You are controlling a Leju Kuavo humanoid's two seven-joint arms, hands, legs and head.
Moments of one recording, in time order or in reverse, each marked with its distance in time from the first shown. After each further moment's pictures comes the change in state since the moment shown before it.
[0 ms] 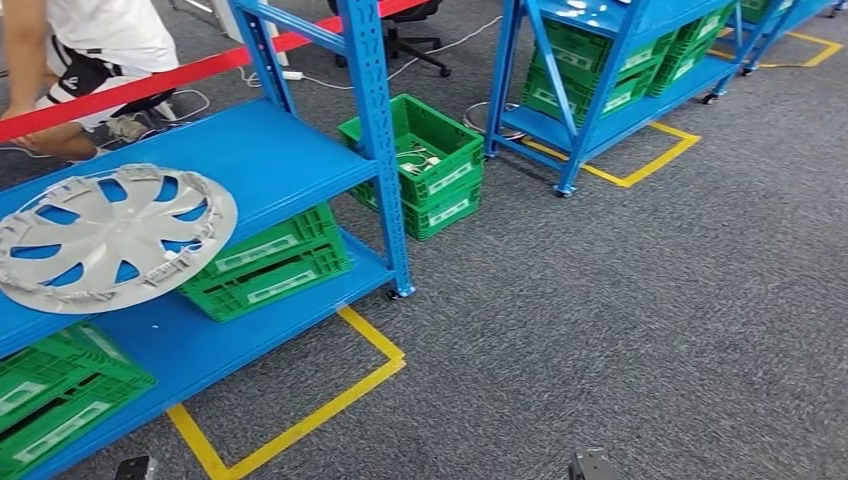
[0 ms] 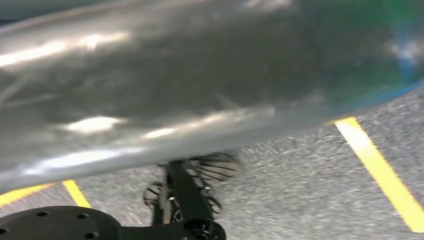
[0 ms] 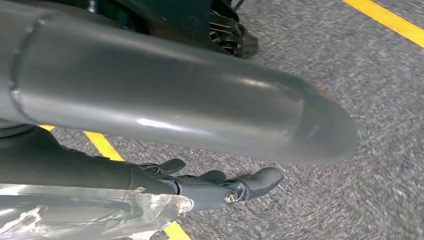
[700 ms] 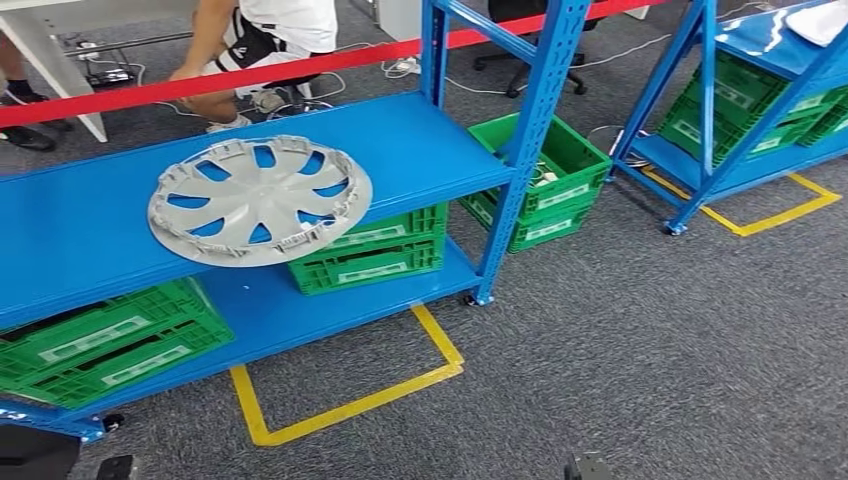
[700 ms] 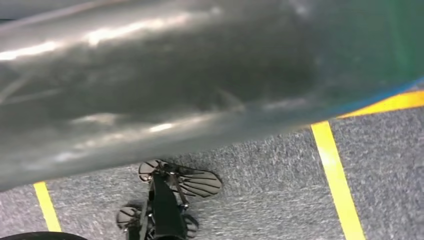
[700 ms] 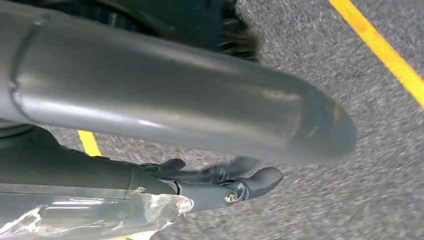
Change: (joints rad) left arm 0.001 0.016 0.005 0.003 -0.025 -0.016 -0.079; right arm 0.006 -0.002 0.009 0.000 -0.025 0.000 -0.005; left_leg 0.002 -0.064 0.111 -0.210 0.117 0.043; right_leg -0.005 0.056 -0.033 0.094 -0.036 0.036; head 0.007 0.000
